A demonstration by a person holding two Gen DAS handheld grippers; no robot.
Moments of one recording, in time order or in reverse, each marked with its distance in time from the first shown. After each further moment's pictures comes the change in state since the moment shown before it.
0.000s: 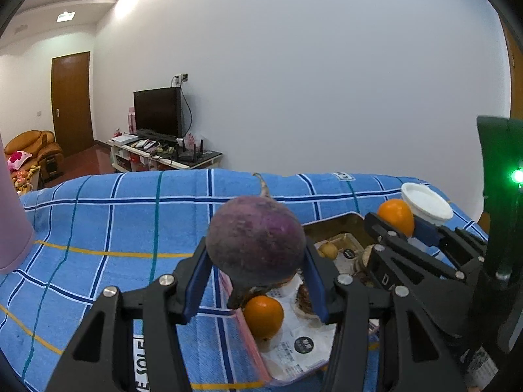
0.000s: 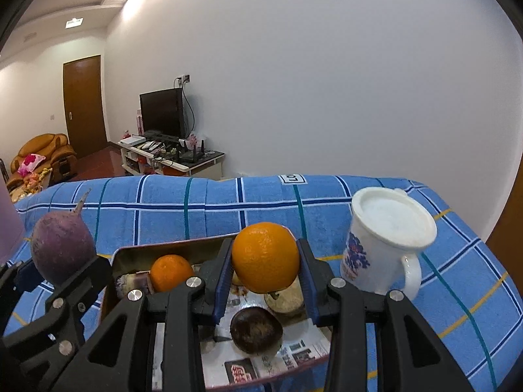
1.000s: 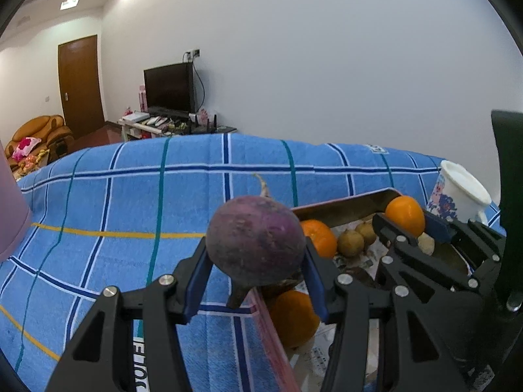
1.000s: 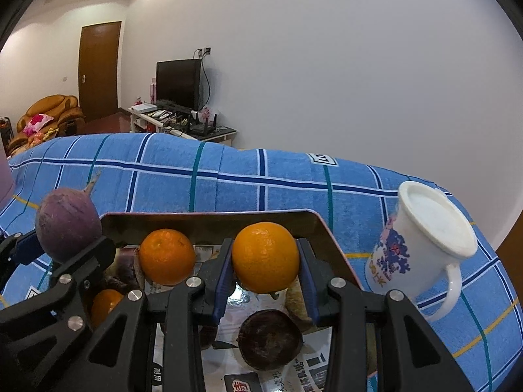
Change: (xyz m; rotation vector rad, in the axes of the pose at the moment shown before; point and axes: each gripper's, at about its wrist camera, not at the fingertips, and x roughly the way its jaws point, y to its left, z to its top) left arm 0.049 0.011 -0.005 -0.022 0.107 0.064; right arm 0.042 0.023 -0.013 -0.133 0.091 0.026
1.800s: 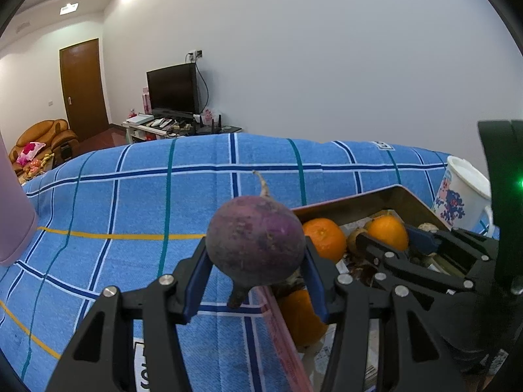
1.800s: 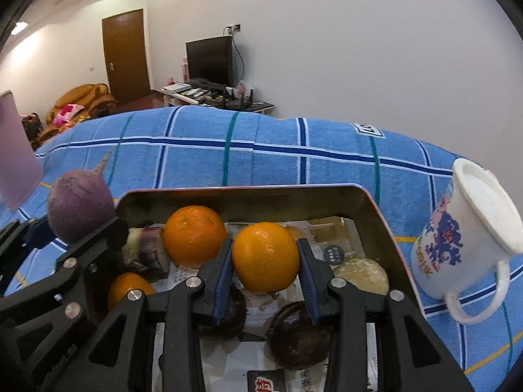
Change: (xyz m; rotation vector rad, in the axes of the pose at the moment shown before) left arm 0.000 -0.003 -0.003 0.024 0.001 0.033; right arm 0.023 -0.001 -0.002 0.005 0.113 0.203
